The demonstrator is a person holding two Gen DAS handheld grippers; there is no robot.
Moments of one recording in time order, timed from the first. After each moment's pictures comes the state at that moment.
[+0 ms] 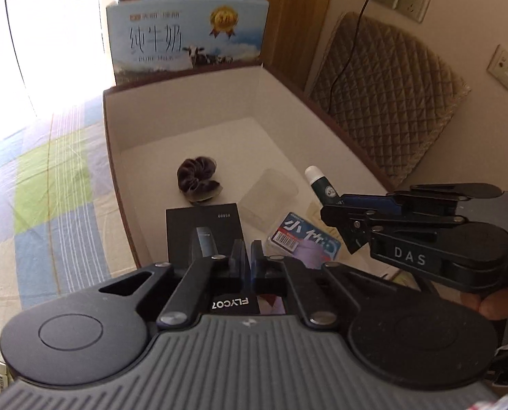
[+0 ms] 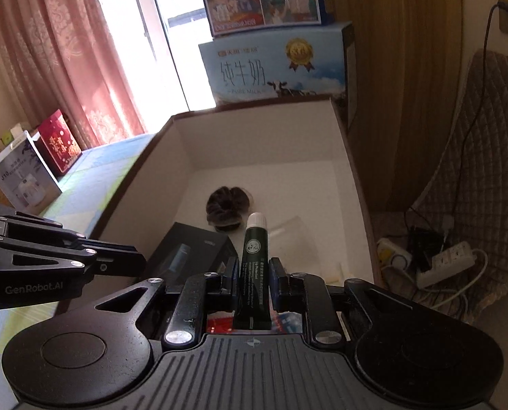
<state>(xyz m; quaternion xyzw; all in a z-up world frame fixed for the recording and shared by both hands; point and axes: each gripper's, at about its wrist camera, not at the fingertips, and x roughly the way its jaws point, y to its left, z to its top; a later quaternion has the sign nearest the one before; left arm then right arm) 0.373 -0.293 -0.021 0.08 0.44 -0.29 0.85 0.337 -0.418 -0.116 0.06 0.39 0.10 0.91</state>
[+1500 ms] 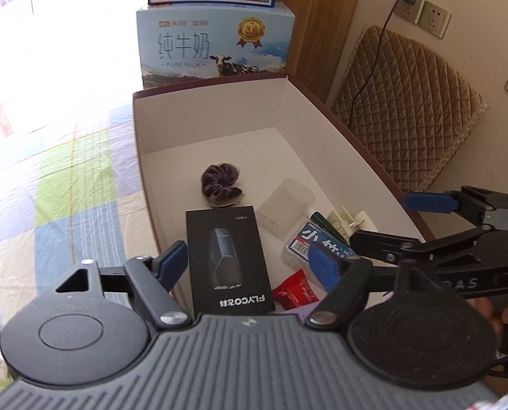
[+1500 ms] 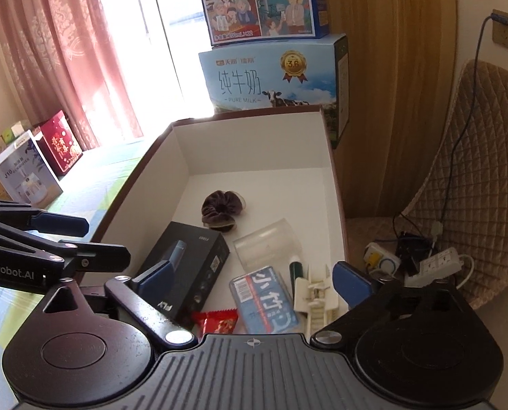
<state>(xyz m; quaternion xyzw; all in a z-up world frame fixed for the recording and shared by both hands) 0.369 -0.278 -0.005 0.06 0.43 -0.25 0.87 0.314 -0.423 -0.089 0.06 0.38 0.10 0.92</state>
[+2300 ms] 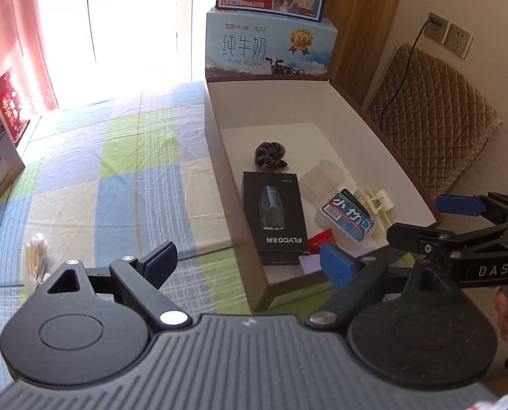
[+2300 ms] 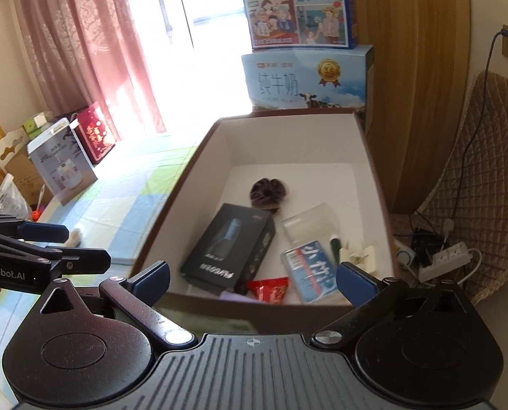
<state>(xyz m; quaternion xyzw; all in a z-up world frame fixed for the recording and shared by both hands) 0.300 -0.210 0.017 0.04 0.42 -0.18 0.89 0.256 -0.374 -0.069 0.05 0.38 0.12 0.92</state>
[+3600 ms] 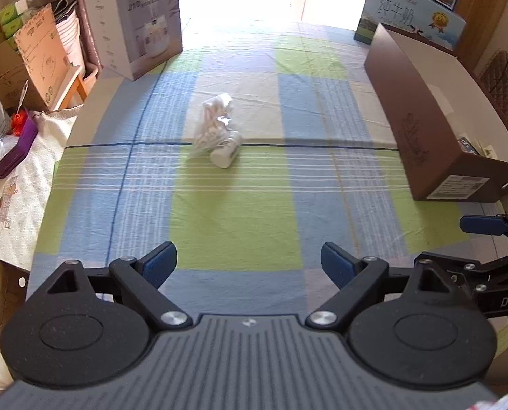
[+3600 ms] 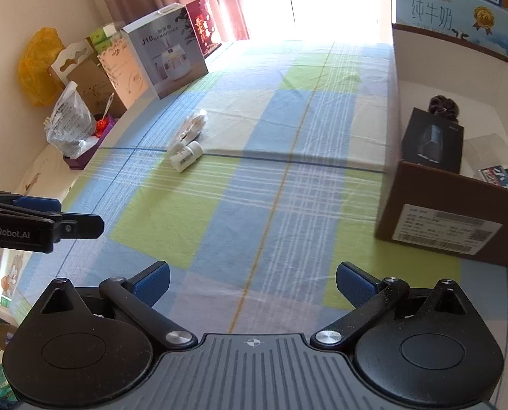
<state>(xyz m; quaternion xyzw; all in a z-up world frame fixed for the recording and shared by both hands) 0.216 0.002 -0.022 -0.01 0.50 -0.03 0.87 0.215 -0.180 -0.134 0.01 0.47 0.22 0.85</state>
